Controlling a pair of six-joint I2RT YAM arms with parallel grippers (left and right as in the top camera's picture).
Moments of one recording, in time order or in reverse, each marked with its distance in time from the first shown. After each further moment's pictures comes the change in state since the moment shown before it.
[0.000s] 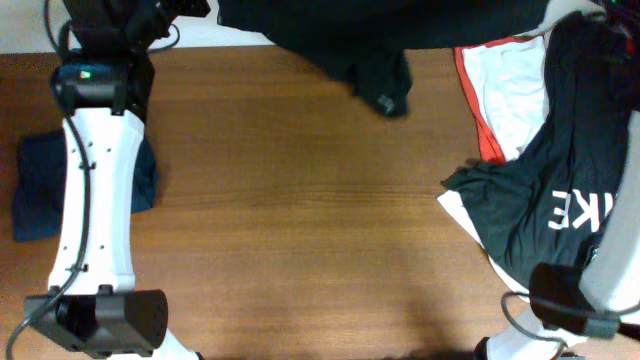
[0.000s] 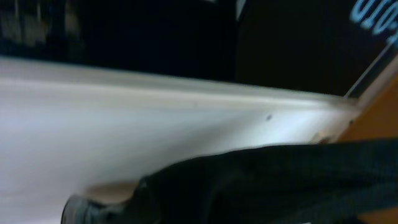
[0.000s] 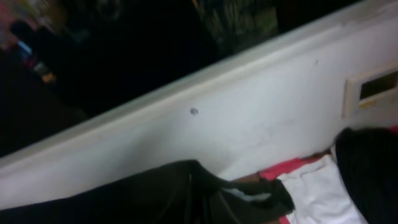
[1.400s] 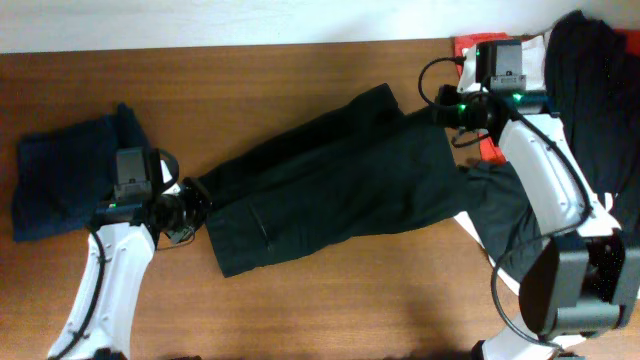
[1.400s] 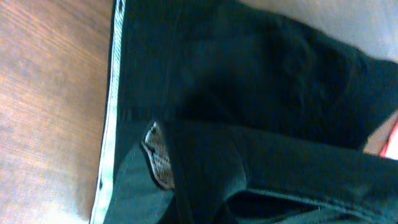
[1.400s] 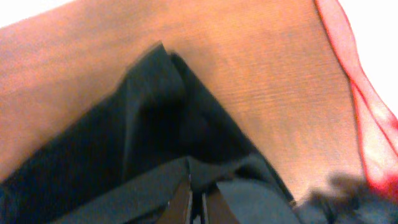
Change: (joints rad) left arm 0.131 -0.414 -1.098 -0.390 -0.143 -0.352; right arm 0.170 -0.018 -1.098 0.407 -0.036 -0.100
